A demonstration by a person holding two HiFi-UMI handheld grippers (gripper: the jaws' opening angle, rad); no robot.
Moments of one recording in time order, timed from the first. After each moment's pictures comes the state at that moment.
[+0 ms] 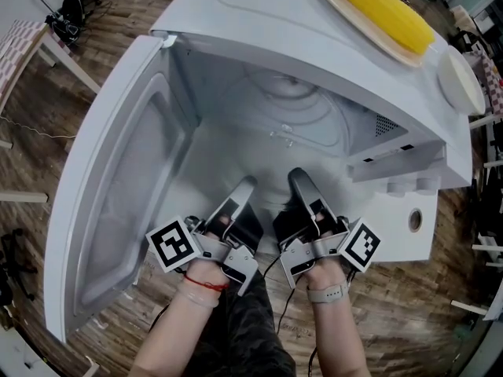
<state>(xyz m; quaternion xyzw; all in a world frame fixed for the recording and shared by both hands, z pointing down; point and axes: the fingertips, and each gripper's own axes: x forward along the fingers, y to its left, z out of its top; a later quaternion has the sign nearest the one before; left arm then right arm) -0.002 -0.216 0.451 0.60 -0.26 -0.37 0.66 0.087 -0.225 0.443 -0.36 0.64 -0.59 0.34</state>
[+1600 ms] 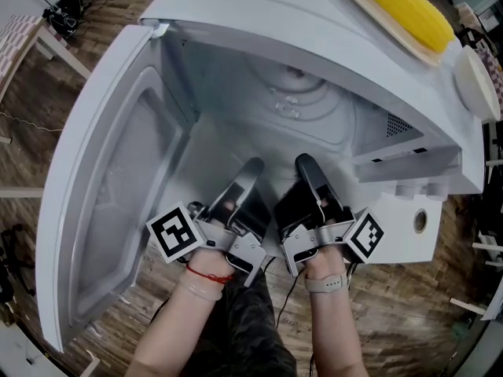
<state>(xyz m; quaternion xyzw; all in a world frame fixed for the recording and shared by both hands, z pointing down) 0.003 -0.243 0.449 0.60 -0.25 -0.39 0.65 0.096 -0.251 0.456 -0.36 0.62 -0.59 0.37</state>
